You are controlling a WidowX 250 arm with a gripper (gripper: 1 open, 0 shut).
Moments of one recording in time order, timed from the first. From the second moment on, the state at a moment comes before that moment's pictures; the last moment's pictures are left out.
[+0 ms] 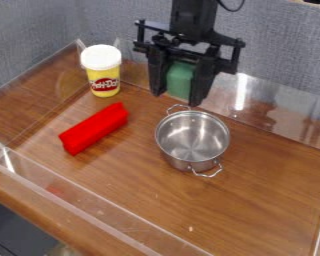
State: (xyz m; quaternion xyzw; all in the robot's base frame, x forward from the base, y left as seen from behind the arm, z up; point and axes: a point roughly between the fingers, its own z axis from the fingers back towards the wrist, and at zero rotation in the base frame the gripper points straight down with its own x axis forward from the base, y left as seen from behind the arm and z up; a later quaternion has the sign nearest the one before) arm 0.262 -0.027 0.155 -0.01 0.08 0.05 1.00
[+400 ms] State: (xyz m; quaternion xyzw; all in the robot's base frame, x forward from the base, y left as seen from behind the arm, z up) arm 0.272 0.006 0.151 0.00 0.09 0.09 0.99
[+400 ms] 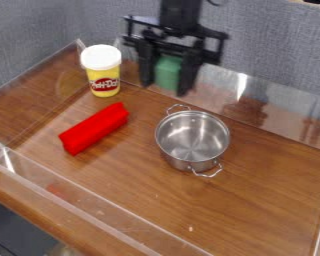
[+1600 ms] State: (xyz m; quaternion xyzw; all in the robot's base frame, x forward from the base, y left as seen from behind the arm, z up) arm 0.275 0.104 0.131 0.00 0.10 0.15 0.98
